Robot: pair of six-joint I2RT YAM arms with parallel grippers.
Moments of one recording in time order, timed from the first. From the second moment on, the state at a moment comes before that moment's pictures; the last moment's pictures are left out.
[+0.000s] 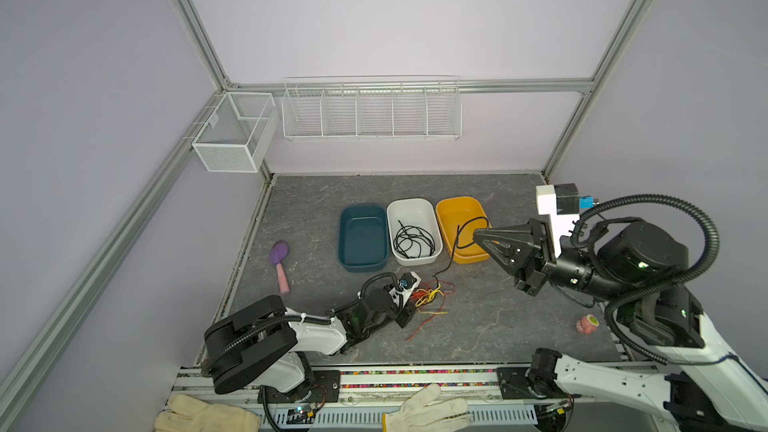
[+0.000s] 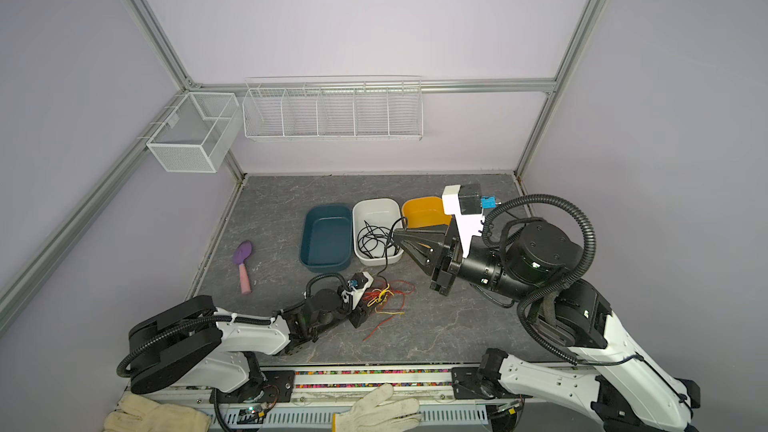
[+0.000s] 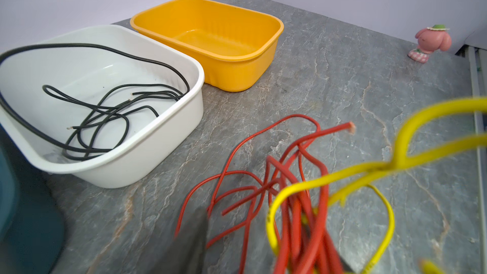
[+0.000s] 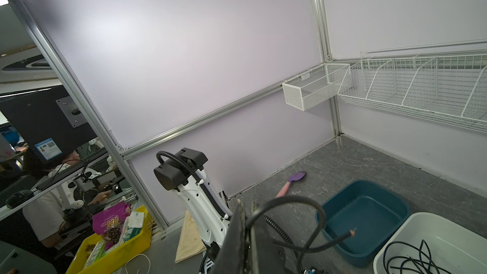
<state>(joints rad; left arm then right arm) -1.09 1.44 0.30 0.78 -0.11 -0.06 1.01 0.85 1.42 -0.47 -0.21 0.34</state>
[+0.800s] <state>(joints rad) -1.09 1.44 0.27 0.83 -0.10 -0.08 1.01 0.74 1.38 -0.48 -0.01 0.35</state>
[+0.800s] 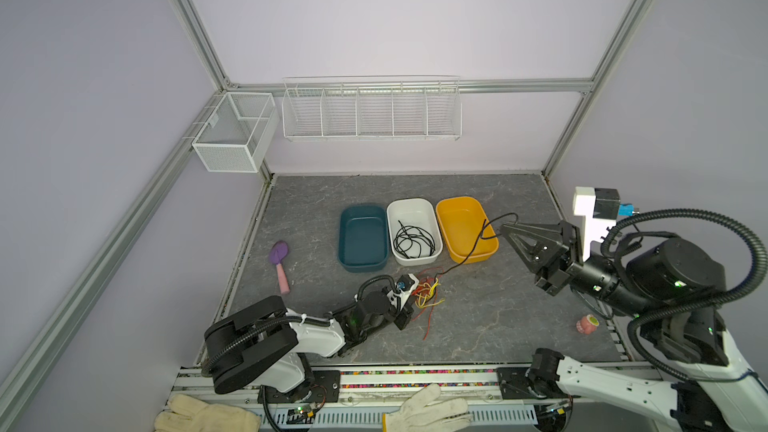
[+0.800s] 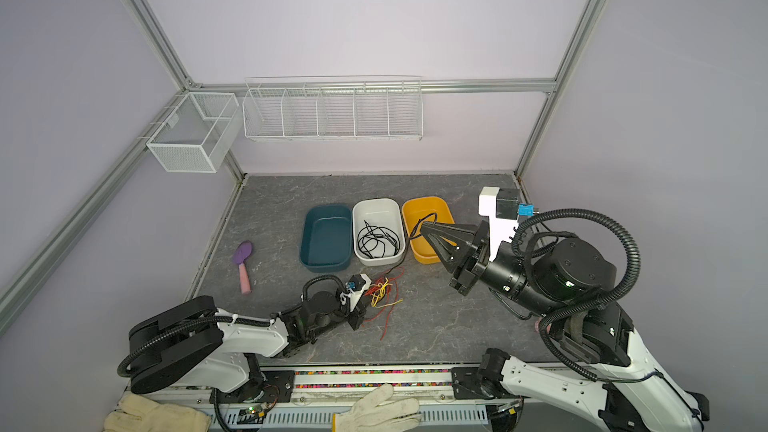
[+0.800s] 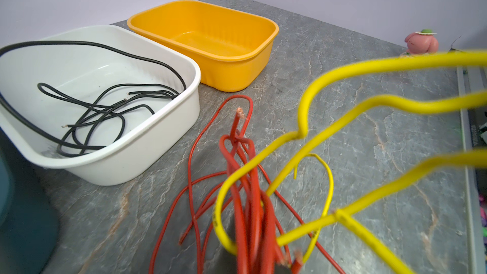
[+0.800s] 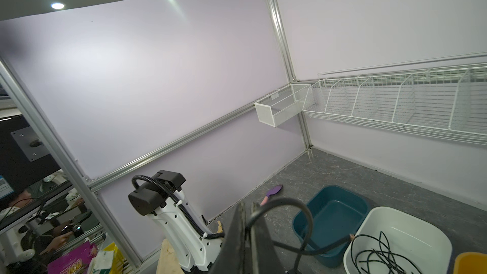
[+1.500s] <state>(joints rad) -1.09 1.37 0.29 0.58 -0.21 -0.11 1.01 0.68 1.39 -0.57 0.31 0.28</state>
